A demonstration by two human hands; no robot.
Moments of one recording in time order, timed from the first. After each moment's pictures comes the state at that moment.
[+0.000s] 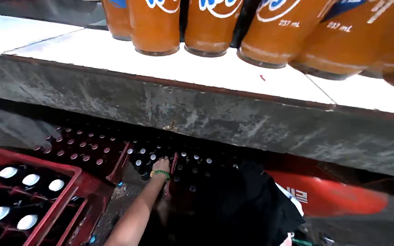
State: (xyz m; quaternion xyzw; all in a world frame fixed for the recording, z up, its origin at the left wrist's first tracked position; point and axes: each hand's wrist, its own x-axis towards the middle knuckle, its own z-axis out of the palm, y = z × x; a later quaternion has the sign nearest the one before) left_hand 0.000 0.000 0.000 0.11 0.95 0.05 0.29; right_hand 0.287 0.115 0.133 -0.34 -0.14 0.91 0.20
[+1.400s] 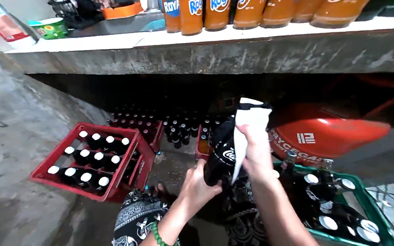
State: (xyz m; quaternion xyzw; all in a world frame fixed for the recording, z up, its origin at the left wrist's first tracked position) left_hand 0.286 -0.141 0.193 0.24 0.87 0.41 0.12; right_hand 0.280 0.021 0.240 -0.20 -0.54 0.75 0.33
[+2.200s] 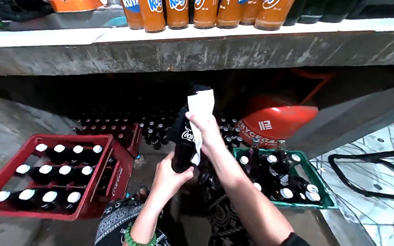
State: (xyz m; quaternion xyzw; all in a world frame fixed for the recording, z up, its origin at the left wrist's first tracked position) left_hand 0.268 -0.153 0.198 0.19 0.83 0.50 0.16; right_hand 0.262 0.002 0.243 -0.14 -0.57 0.78 0.23
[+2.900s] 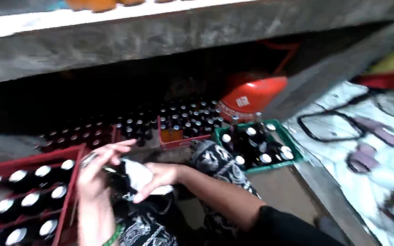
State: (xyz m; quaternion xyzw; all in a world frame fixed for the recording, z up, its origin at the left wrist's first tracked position) left_hand 0.180 -0.211 0.185 0.38 0.53 0.75 0.11; right_hand 0.287 -0.048 0.156 0.16 -0.62 0.75 -0.16
